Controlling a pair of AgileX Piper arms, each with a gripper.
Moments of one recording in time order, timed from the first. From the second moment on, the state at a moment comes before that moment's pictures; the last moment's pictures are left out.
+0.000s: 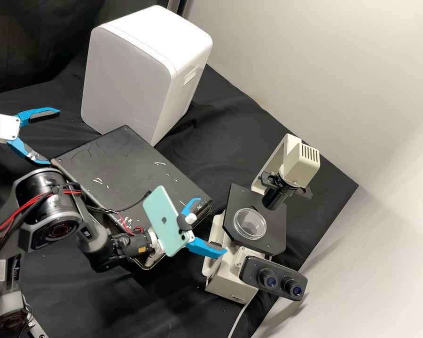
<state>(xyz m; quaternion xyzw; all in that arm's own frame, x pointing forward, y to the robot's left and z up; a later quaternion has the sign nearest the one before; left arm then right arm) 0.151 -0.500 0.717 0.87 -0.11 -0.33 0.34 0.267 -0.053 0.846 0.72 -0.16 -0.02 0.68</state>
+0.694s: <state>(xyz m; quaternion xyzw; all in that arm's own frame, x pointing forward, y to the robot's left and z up) 0.148 -0.507 0.728 0.88 -0.12 -0.28 0.36 0.208 -0.001 0.813 0.75 -0.09 0.00 0.66</state>
